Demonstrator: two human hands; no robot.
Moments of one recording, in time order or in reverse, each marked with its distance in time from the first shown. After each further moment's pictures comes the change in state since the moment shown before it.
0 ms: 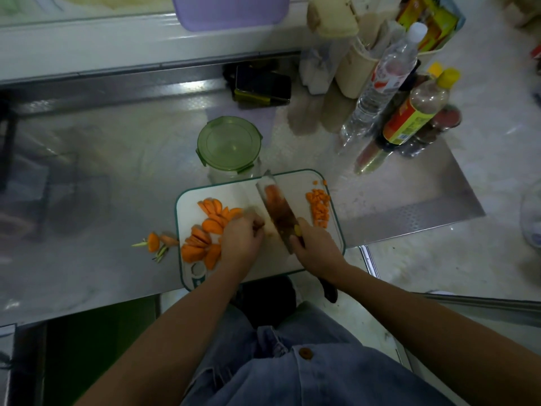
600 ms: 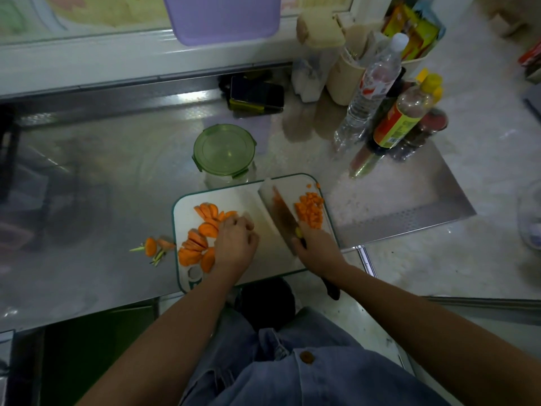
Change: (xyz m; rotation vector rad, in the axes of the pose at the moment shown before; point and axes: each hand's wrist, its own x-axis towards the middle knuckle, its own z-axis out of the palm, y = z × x) left_hand -0.007 0.001 -0.006 0.137 -0.040 -0.006; right_hand -0.004 0.017 -0.001 -0.029 0.025 0.028
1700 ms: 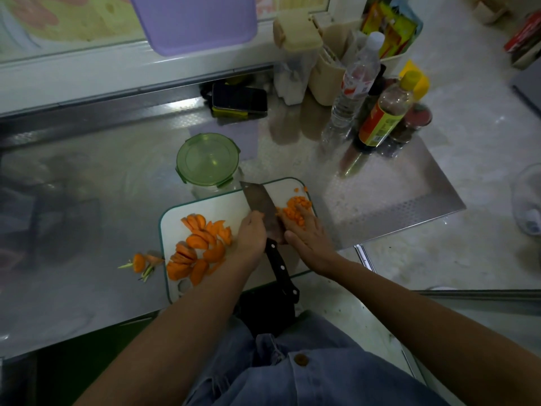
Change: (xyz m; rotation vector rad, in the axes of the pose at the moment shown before) left_hand 0.030 0.076 0.011 -0.826 -0.112 -0.524; right_hand 0.014 0.030 -0.001 0.160 -0.026 -0.029
